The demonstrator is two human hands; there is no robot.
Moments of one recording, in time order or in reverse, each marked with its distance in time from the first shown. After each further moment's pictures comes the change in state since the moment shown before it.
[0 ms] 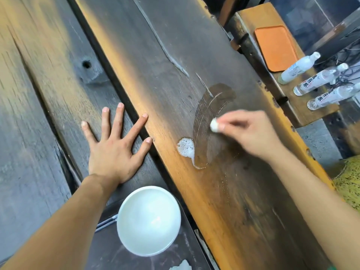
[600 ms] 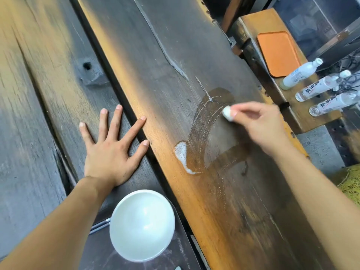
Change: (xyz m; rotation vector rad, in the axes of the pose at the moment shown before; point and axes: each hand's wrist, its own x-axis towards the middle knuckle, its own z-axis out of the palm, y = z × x) left_hand -0.001 0.003 -0.006 0.004 -0.032 -0.017; right_hand 0.025 0.018 -0.021 0.116 0.144 0.081
